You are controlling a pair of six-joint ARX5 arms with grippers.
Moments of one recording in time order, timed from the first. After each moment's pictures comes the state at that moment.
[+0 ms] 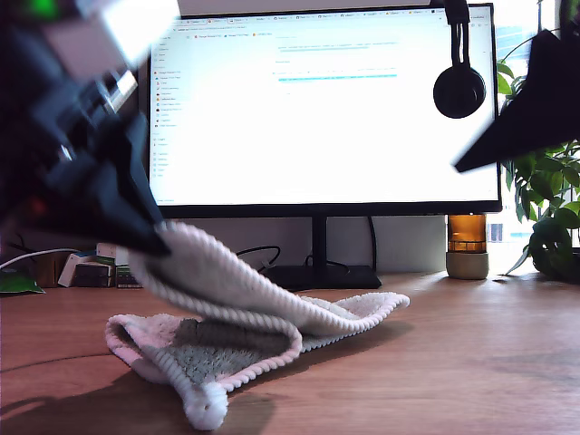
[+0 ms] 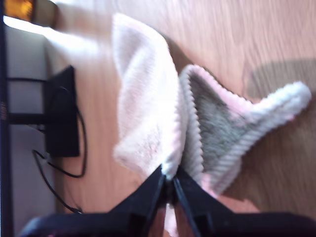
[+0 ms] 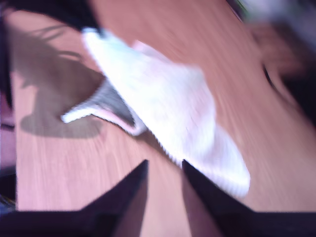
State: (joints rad) left arm -0.92 1.03 0.50 -0.14 -0.19 1.02; right arm 0.51 0.90 0.56 -0.29 -0.45 -0.76
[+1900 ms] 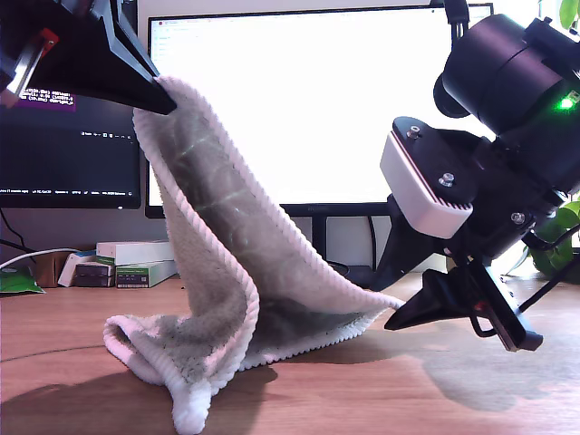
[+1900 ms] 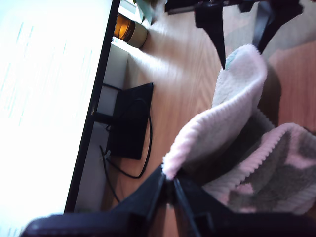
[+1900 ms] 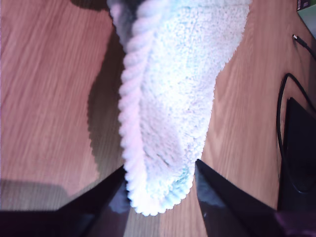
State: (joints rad) left arm -0.88 0.89 0.61 -0.17 -0.18 0.92; right arm 0.55 1.49 0.56 0.21 -0.14 -1.36
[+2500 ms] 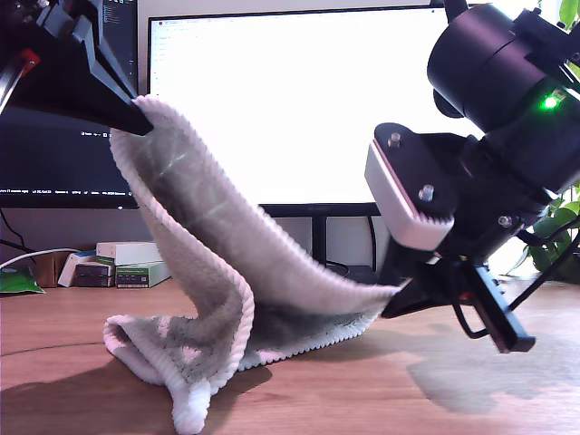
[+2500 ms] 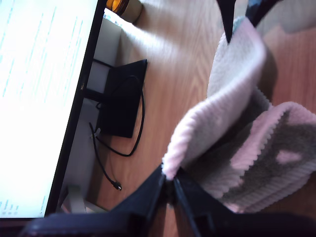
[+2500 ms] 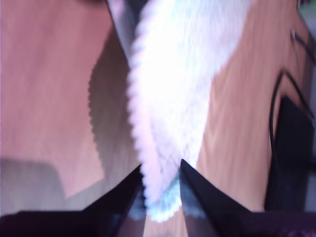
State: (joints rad) left arm -0.80 0.89 0.61 -0.23 -0.15 0.89; right arm 0.60 1.49 0.56 0.21 0.02 -1.35
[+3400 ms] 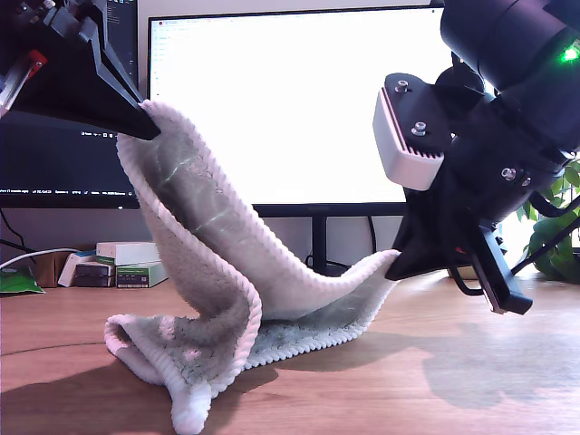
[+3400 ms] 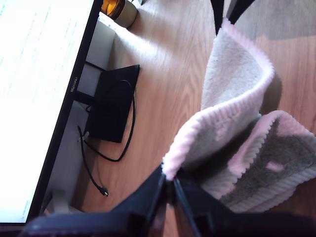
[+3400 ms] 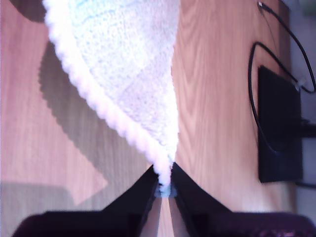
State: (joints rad) left arm -0.80 0.90 0.61 -0.22 -0.11 0.84; right arm 0.62 1.37 0.56 0.13 0.01 -1.18
